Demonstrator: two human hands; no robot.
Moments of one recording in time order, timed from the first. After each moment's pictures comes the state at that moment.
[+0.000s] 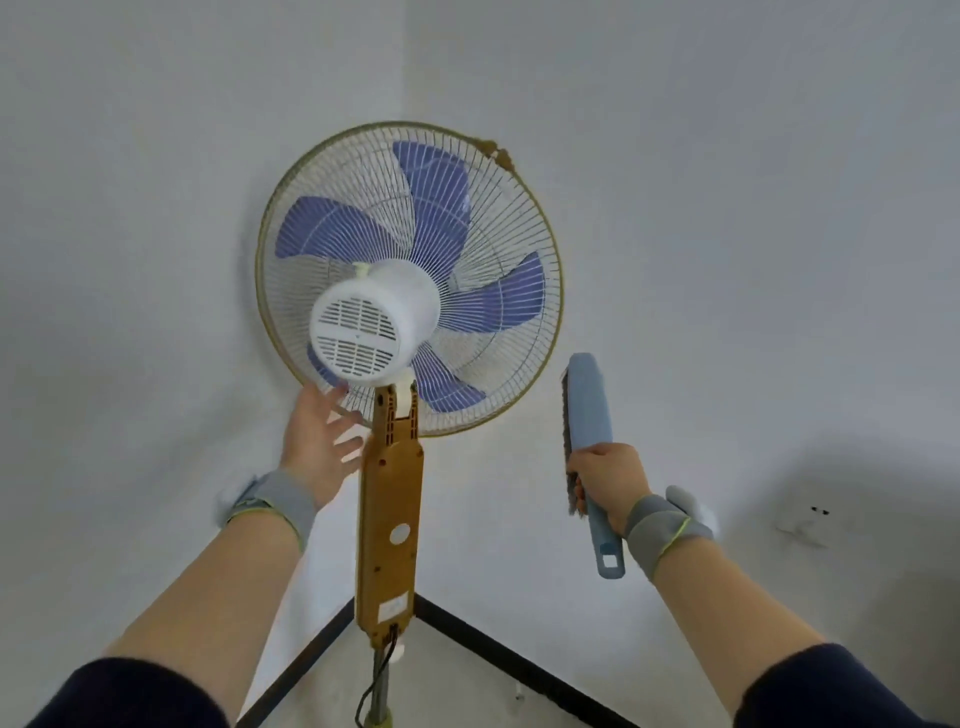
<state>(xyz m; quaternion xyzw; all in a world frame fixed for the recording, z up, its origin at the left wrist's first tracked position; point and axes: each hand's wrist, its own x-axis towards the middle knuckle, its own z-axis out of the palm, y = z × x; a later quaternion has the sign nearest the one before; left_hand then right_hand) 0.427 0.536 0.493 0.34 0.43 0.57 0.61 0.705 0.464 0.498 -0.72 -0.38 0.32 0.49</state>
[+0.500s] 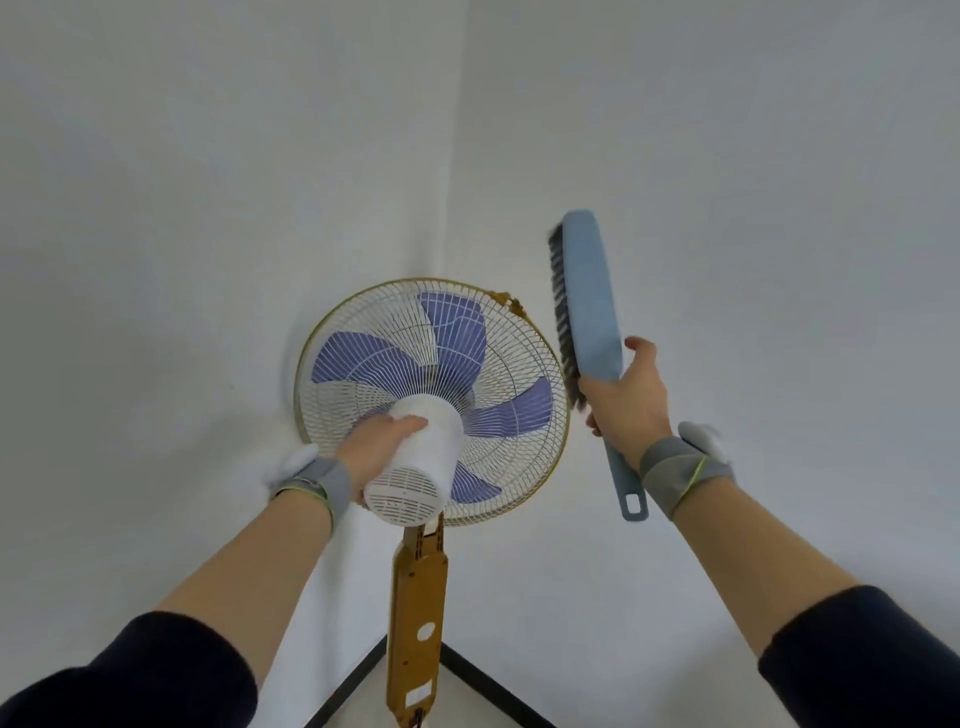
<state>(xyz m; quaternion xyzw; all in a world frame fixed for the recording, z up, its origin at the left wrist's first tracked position) 0.400 0.540 0.670 0.52 0.58 0.37 0.51 0.649 0.491 0.749 -0.66 -0.52 0.12 0.52</state>
